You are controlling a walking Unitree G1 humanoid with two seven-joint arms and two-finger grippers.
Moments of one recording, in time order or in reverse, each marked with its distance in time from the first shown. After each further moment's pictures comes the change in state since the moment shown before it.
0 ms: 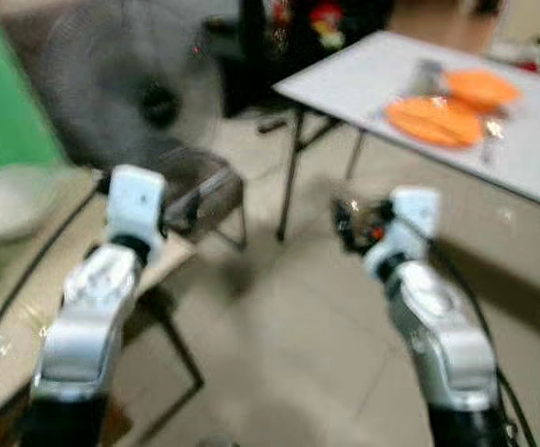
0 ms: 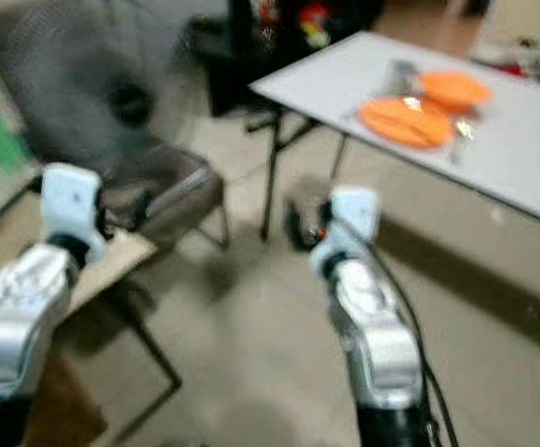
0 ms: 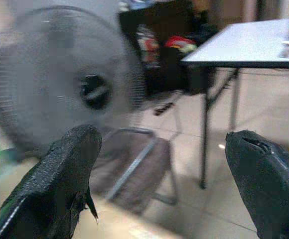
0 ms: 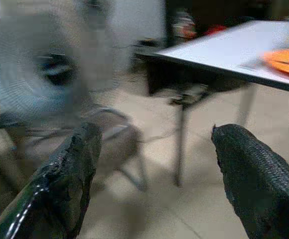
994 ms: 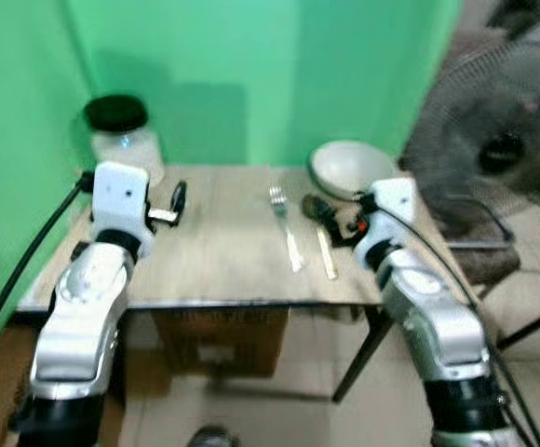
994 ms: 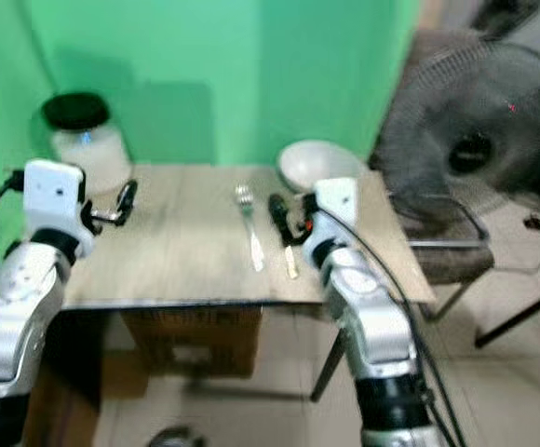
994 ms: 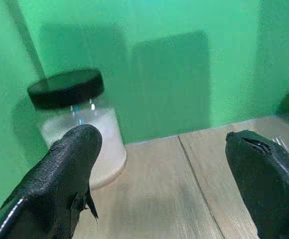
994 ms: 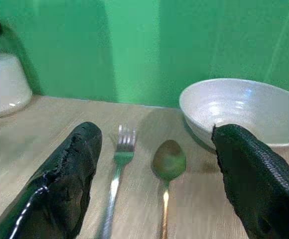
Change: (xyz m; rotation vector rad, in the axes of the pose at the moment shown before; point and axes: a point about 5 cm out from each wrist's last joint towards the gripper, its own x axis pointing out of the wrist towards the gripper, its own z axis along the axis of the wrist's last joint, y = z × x) left arm 0.001 0.004 0.008 0.001 -0.043 0.063; right arm 0.019 -0.007 -0.003 -0.044 0.034 0.065
